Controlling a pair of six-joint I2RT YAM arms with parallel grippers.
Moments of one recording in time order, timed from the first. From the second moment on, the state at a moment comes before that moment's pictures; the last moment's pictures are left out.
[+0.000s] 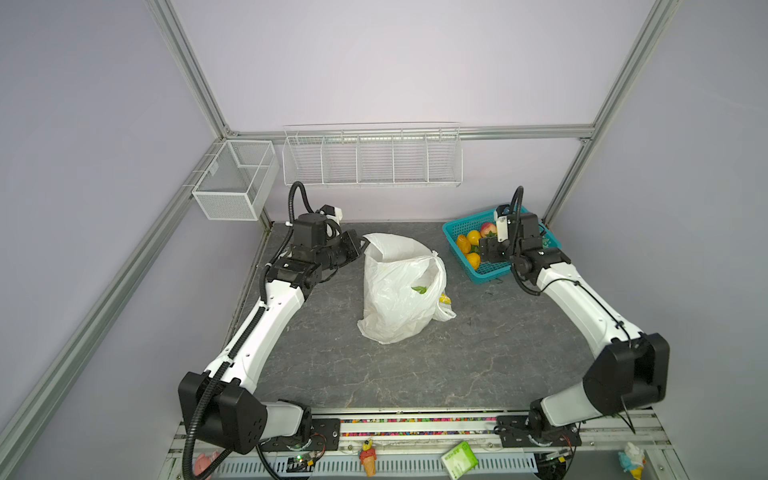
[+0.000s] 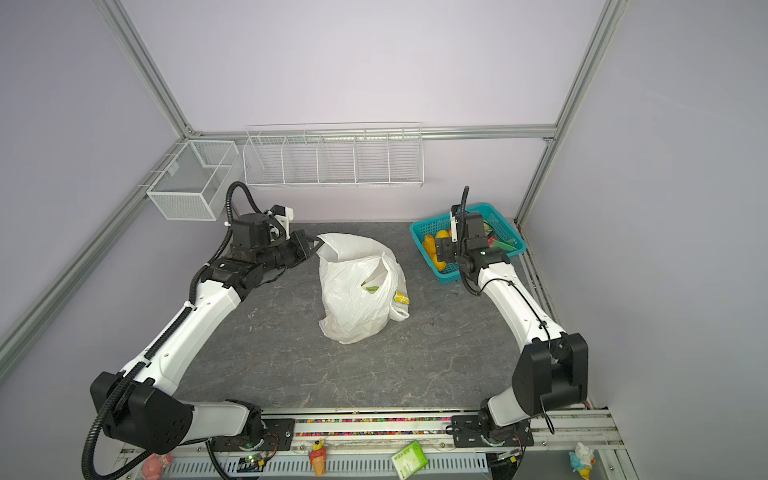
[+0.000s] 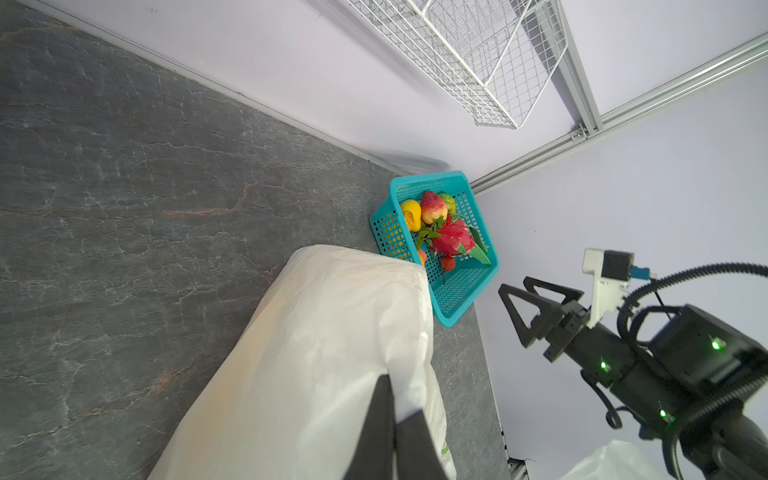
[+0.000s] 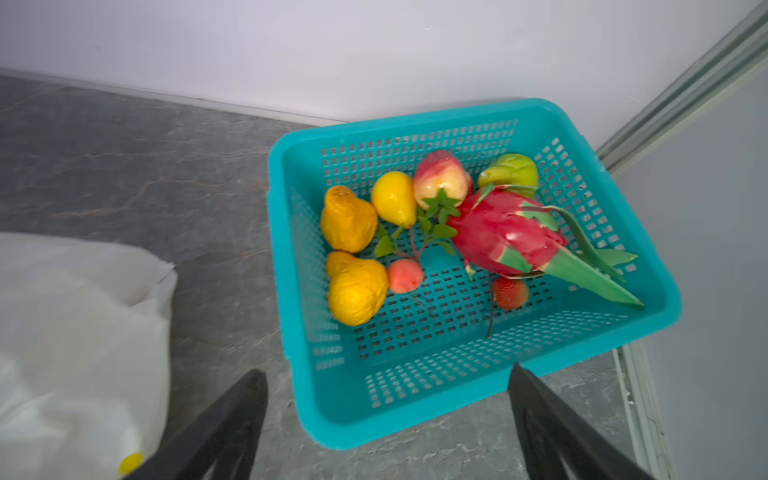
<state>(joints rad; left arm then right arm) -0.32 1.35 1.29 -0.38 0.42 -0.70 0.21 1.56 1.37 -0.50 0.15 0.00</state>
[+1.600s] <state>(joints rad) -0.32 1.35 1.29 -0.38 0.43 -0.70 0.08 2.43 2.19 -1.06 0.01 -0.18</state>
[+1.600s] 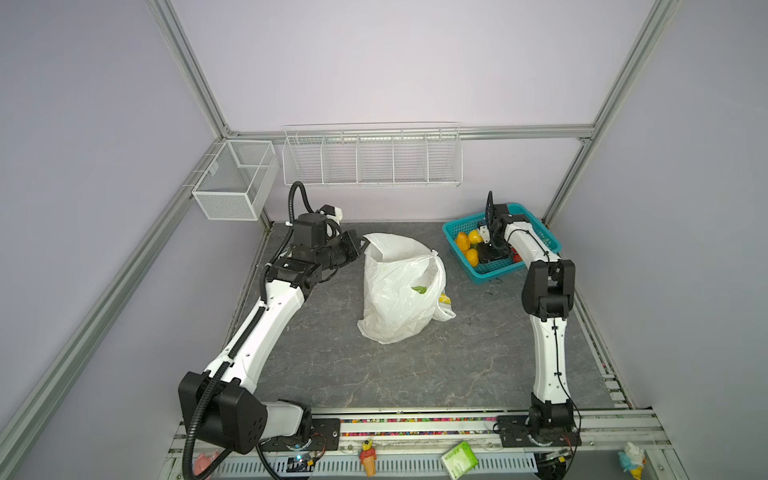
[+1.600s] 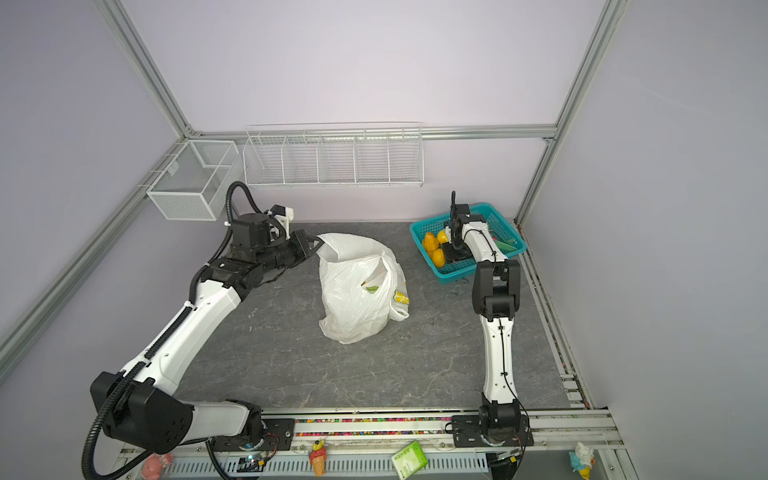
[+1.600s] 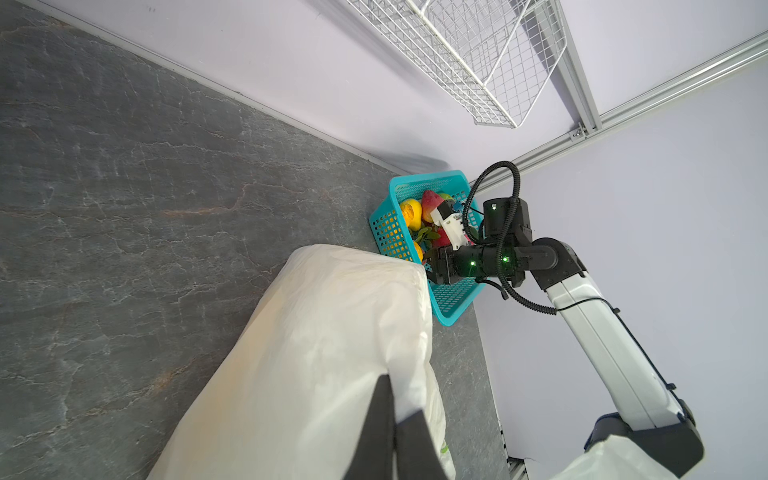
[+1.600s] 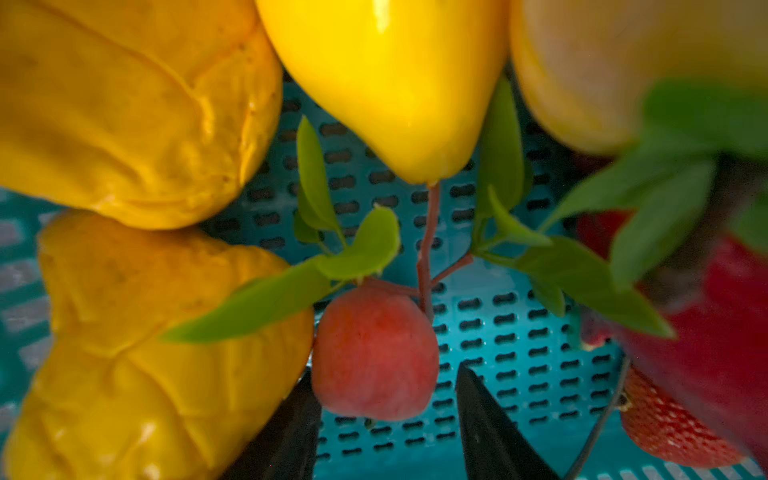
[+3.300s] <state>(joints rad) -0.31 1.35 1.29 -0.38 0.43 -0.70 0.07 2.25 2.03 -0.97 0.06 -0.13</state>
